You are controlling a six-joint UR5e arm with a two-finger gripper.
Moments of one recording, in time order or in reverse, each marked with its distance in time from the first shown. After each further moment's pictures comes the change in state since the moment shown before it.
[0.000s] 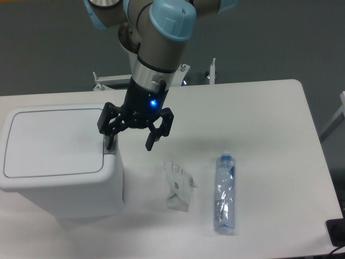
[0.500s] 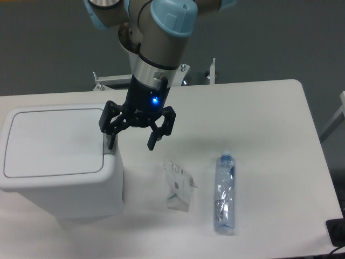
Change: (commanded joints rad) arm 0.005 0.005 -0.008 0.023 0.002 0.000
